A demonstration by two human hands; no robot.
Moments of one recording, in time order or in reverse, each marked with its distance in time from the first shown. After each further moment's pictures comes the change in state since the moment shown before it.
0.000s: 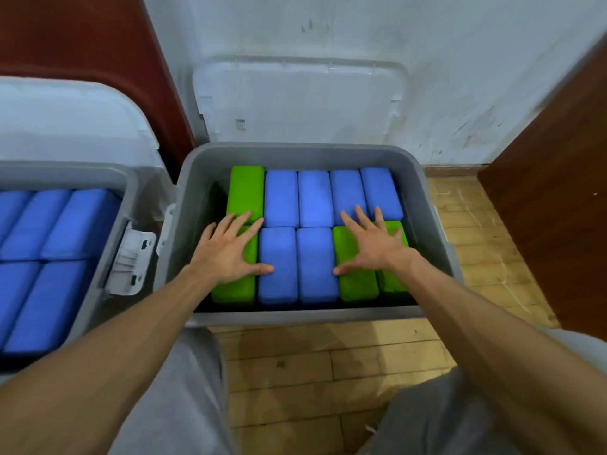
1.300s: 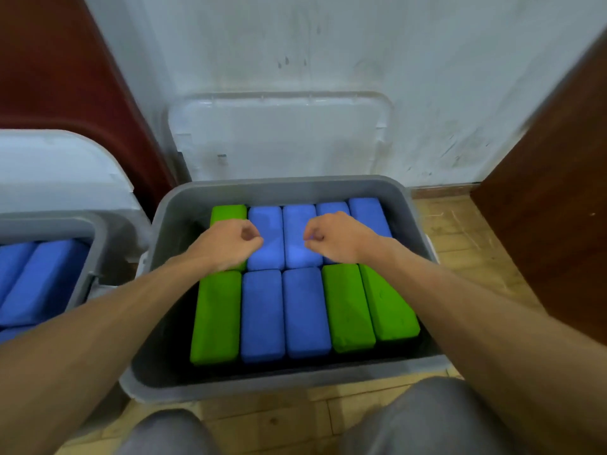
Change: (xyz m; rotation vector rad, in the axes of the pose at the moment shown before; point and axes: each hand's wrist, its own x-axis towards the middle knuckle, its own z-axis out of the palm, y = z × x) left_hand 0.072 0.018 -0.072 -0.511 0.065 -0.078; right_hand 0.031 -0.027 -0.077 0.217 0.186 -0.310
